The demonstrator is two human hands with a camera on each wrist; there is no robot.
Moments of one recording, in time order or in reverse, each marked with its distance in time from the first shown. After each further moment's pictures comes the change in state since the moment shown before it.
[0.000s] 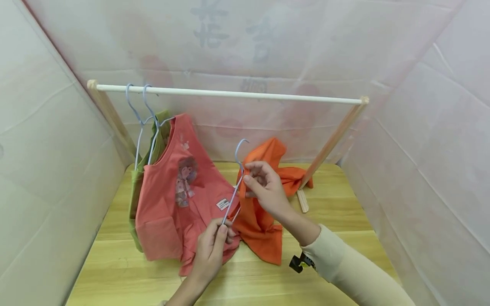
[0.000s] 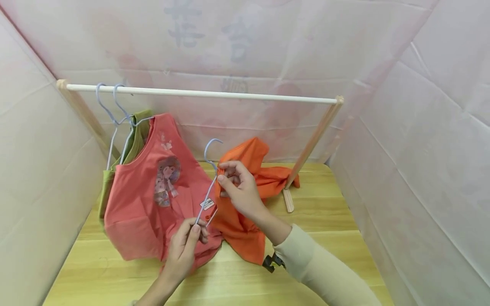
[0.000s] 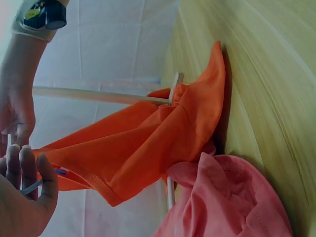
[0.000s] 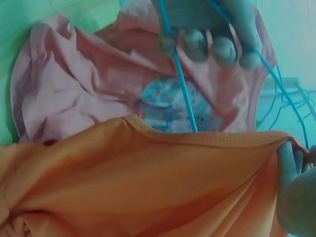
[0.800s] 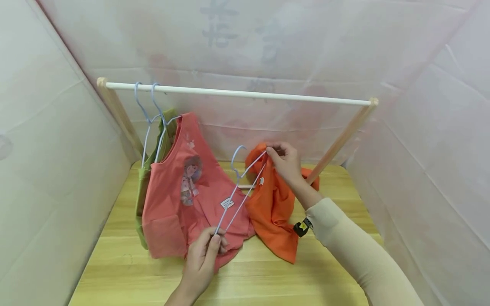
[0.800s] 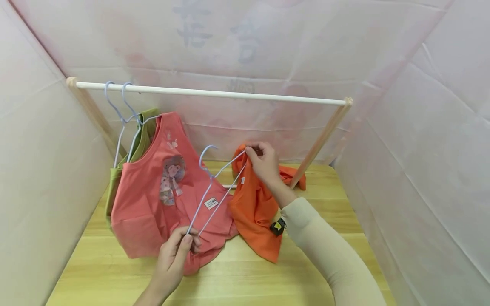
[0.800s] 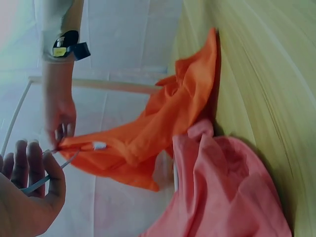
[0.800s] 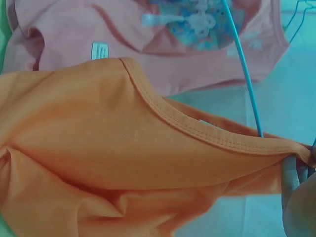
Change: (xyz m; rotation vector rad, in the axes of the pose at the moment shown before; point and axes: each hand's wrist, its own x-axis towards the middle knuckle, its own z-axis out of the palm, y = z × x) left_hand -0.015 0.016 -0.017 -0.075 -0.020 0.050; right_hand 0.057 0.000 -0.056 -0.319 0.237 0.050
